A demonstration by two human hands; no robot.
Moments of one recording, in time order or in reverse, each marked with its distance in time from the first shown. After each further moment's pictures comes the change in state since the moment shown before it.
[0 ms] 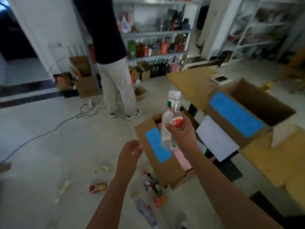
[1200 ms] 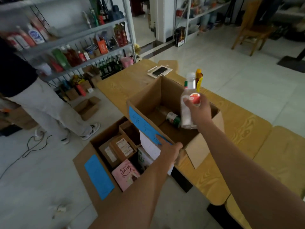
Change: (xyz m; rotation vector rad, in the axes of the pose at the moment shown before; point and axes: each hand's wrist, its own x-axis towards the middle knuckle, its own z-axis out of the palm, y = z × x) left_hand 0.065 0.109 0.606 0.126 -0.430 -0.621; right_hand 0.305 0.123 -0.470 -0.095 0.439 0.210
